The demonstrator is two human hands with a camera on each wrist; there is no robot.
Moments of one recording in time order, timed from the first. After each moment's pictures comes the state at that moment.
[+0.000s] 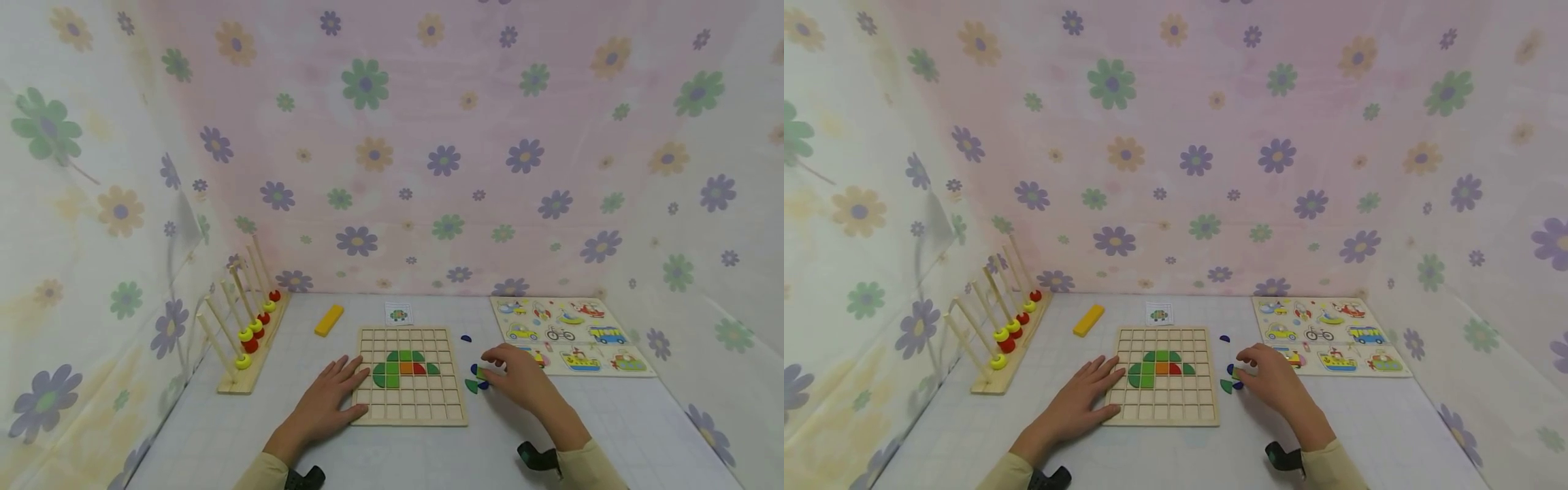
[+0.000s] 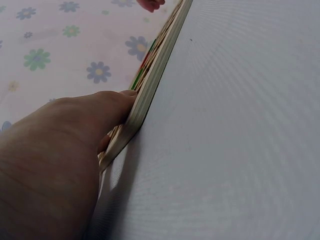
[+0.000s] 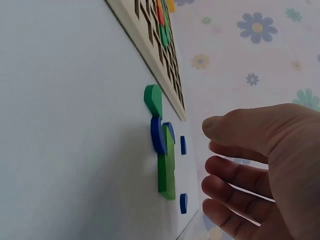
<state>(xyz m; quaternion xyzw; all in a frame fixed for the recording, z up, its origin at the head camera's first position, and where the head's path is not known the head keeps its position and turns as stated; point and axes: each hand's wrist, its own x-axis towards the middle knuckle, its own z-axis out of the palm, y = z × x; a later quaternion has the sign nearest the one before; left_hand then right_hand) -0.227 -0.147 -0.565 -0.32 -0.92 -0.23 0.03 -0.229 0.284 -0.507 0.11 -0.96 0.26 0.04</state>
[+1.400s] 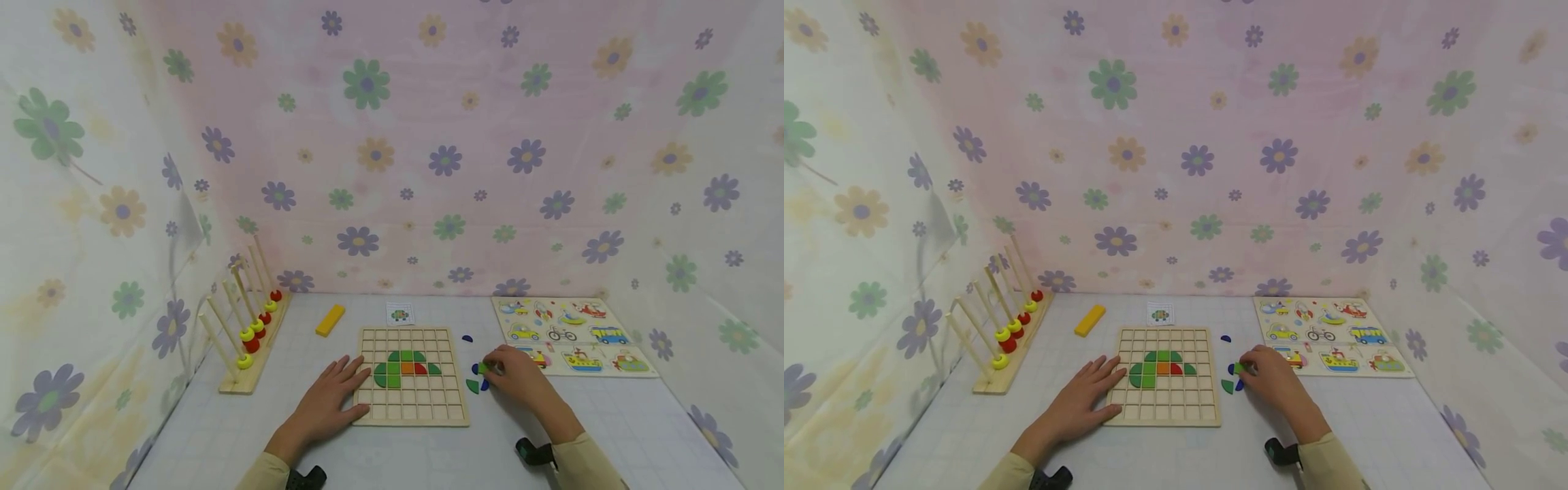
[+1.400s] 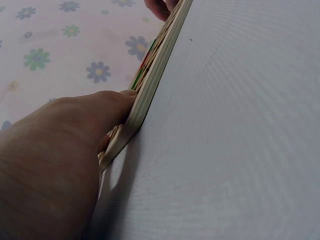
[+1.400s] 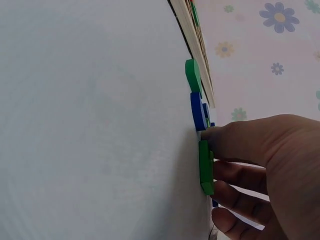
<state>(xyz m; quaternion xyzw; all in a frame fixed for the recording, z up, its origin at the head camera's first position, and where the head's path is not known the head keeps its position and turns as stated) -0.227 -0.147 -0.567 -0.32 -0.92 -0.22 0.03 -0.250 0.291 -0.531 0.11 -0.97 0.22 0.02</state>
